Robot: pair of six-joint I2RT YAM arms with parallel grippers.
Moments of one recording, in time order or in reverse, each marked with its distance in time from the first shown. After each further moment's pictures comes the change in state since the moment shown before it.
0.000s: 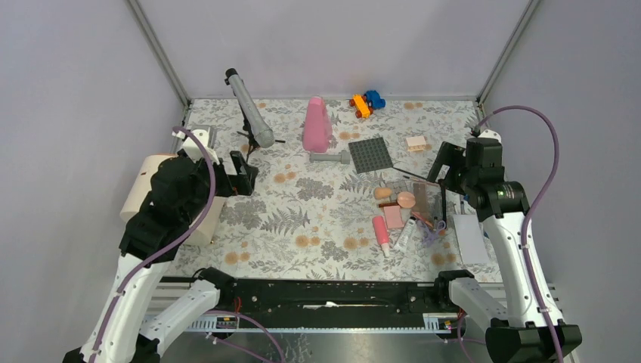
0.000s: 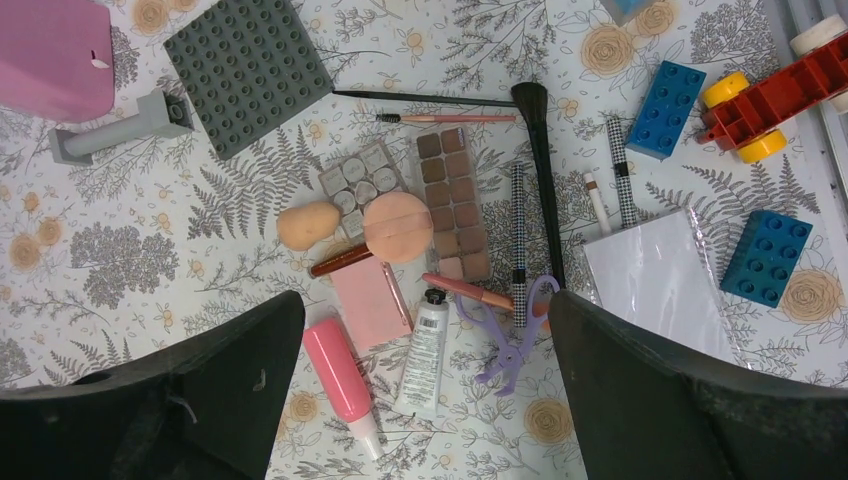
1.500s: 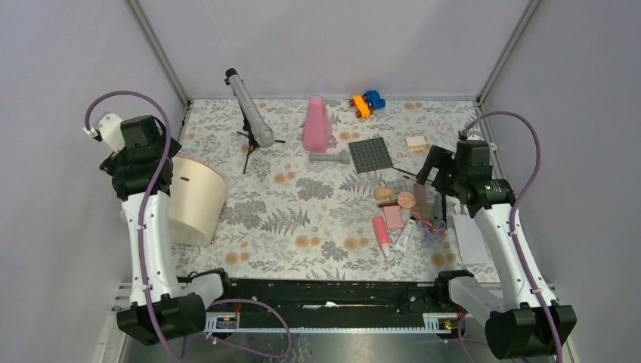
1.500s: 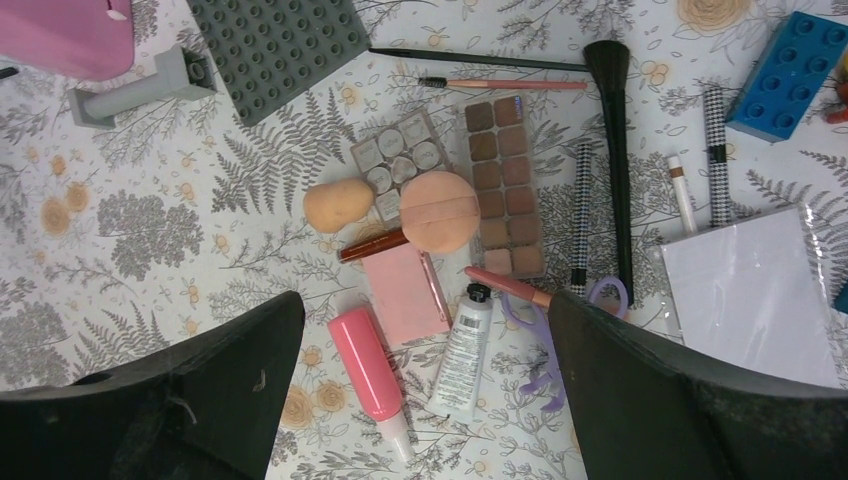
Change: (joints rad) left arm 0.634 0.340 0.164 -0.096 -0.431 -0.309; right arm 0.000 0.064 -0.111 0.109 -0.111 0.044
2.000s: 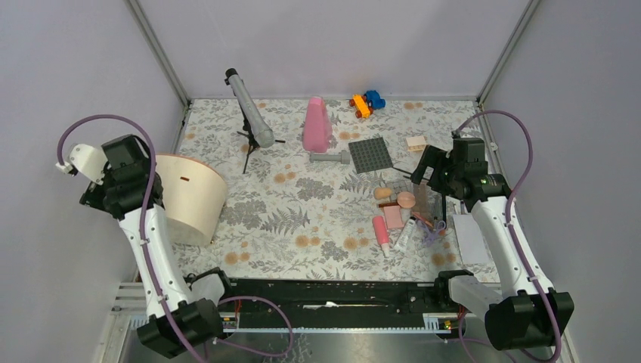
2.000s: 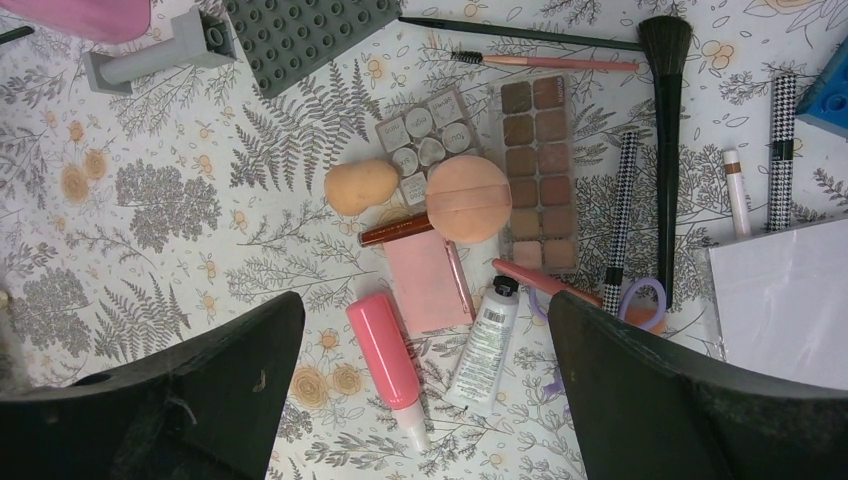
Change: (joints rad) left arm 0.187 -0.092 -0.084 -0.010 -0.113 -0.061; right arm 0.000 0.058 0.000 0.019 -0.087 0.001
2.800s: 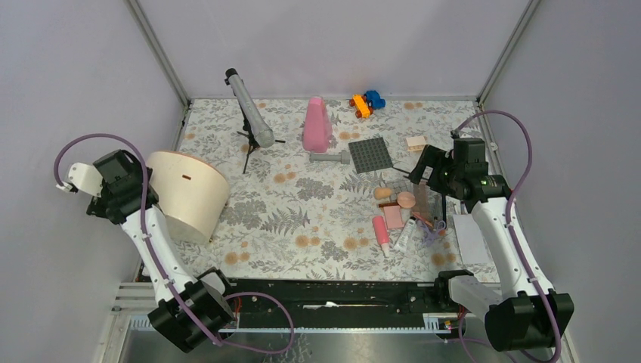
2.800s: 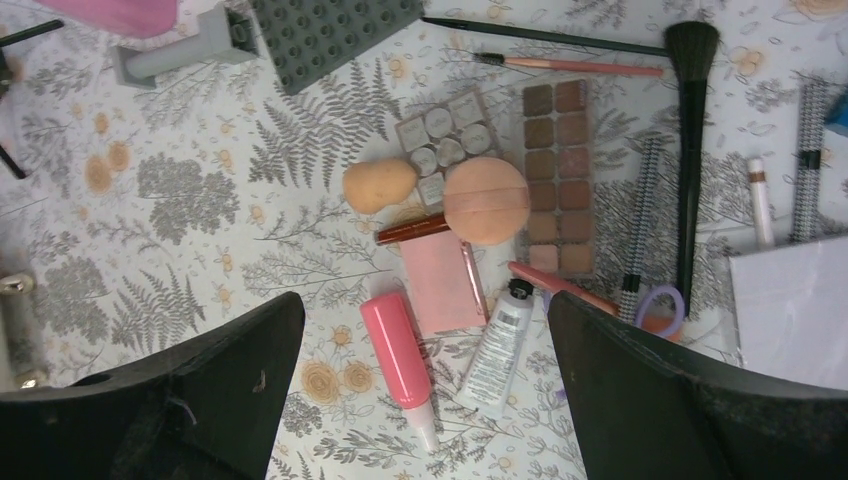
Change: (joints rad) left arm 0.225 0.017 -0.211 0.192 0.248 -0.071; right arm 0.000 -0.004 -0.001 0.003 -0.021 0.000
